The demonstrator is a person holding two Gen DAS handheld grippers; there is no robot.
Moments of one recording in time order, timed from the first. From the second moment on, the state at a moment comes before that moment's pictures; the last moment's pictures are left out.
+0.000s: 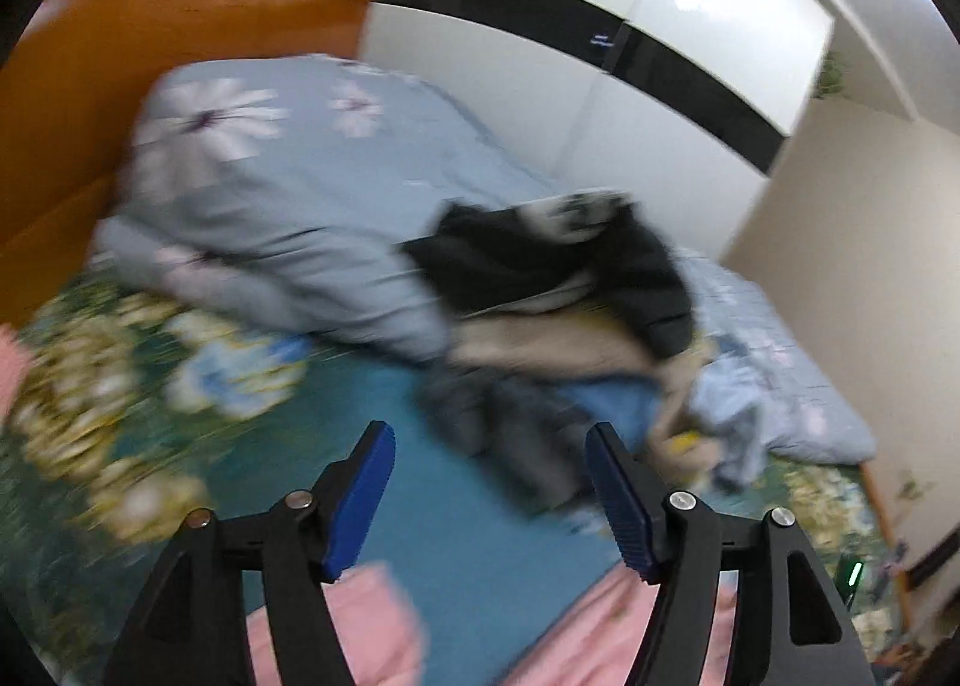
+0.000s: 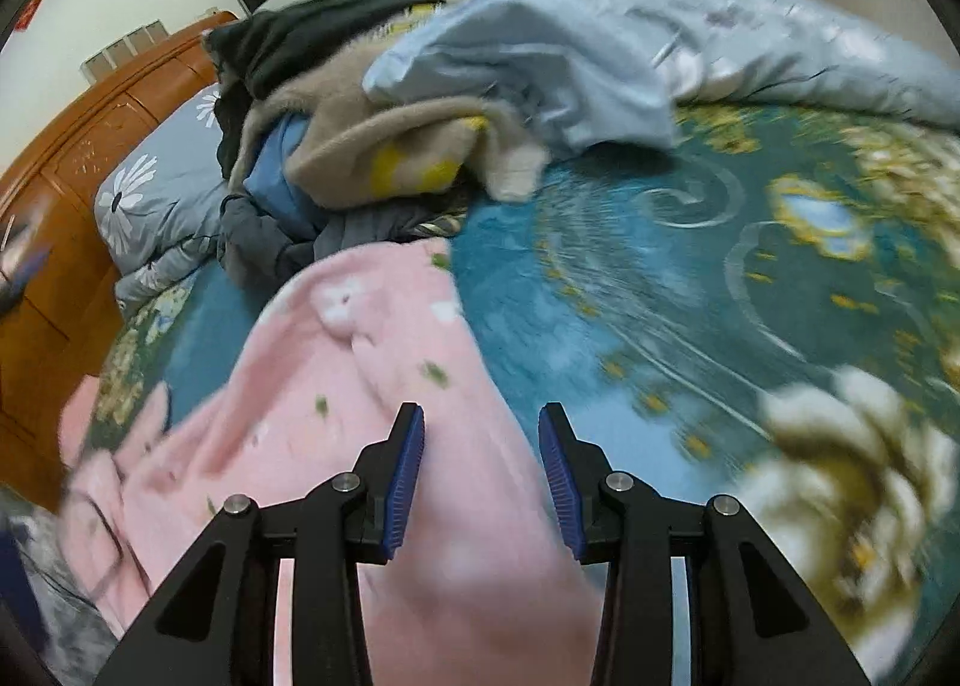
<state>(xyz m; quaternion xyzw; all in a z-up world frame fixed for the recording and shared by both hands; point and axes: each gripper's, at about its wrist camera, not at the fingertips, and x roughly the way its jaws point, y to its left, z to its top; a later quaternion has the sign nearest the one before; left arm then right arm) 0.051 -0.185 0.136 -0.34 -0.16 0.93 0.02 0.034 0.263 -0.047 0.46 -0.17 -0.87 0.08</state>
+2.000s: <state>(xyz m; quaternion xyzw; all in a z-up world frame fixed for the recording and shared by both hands) 0.019 -0.160 -0.065 -0.56 -0.12 0.81 -0.07 0.079 0.357 -0.012 0.44 -0.13 -0.88 -0.11</state>
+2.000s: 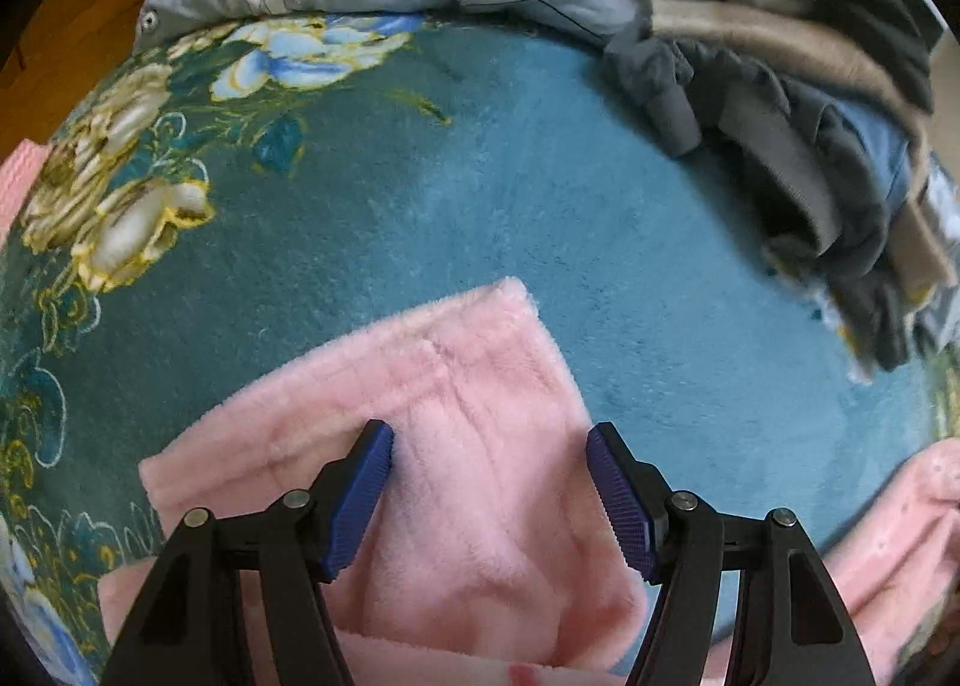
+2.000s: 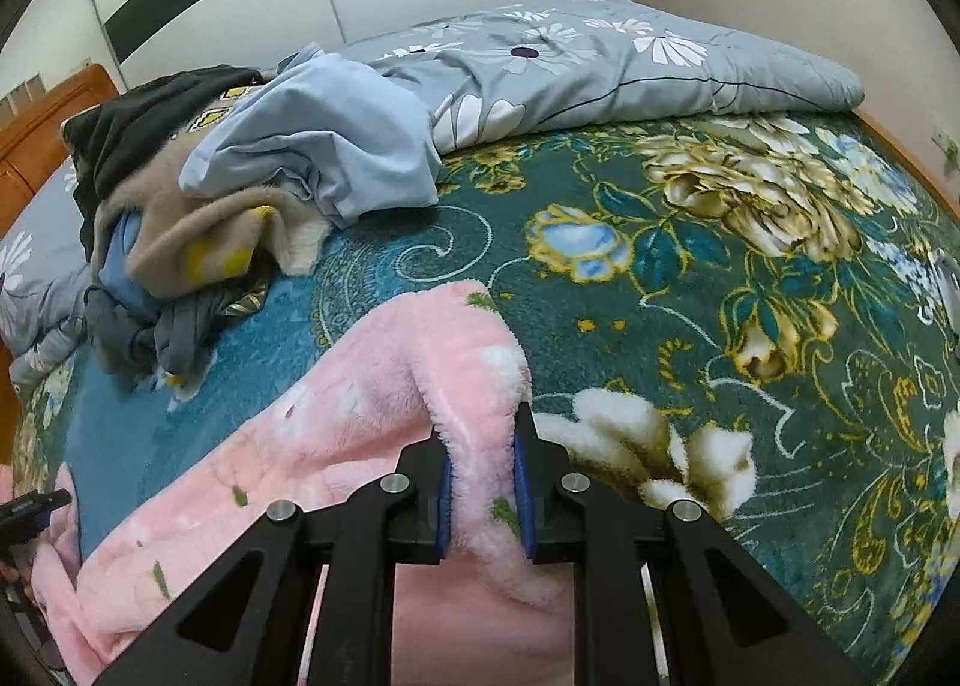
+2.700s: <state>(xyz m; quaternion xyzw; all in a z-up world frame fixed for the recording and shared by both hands) 0.044 -0.237 0.063 -0.35 -0.21 0.91 -0.07 0.084 0.381 0.024 0.39 -0.18 -0.90 -0.07</state>
